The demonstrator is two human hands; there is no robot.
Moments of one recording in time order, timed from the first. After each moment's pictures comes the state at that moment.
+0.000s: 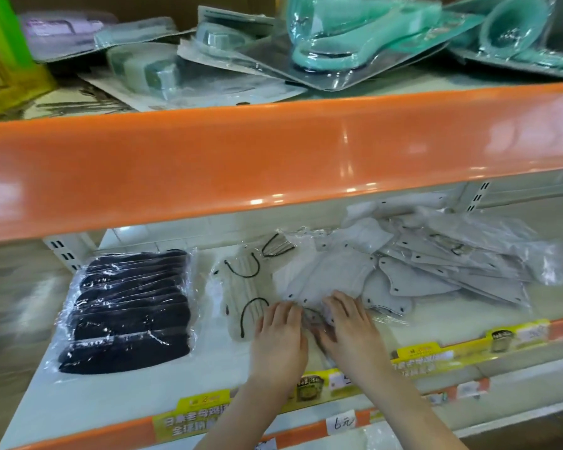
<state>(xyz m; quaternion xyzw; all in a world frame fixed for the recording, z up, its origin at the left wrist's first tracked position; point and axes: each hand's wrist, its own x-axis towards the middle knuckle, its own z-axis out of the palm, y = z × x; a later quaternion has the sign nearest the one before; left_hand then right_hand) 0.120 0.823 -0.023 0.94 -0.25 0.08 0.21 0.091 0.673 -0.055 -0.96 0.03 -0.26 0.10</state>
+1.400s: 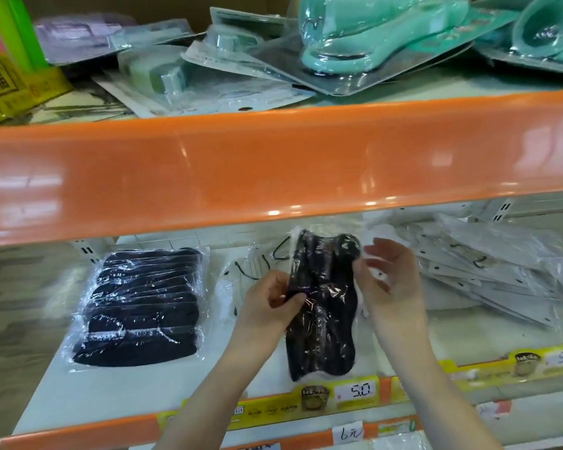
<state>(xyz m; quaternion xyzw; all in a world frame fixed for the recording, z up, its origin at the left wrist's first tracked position) 0.129 0.838 0.068 0.76 -0.07 -0.09 0.64 0.094 0.680 0.072 -0.69 0.11 -0.32 0.63</state>
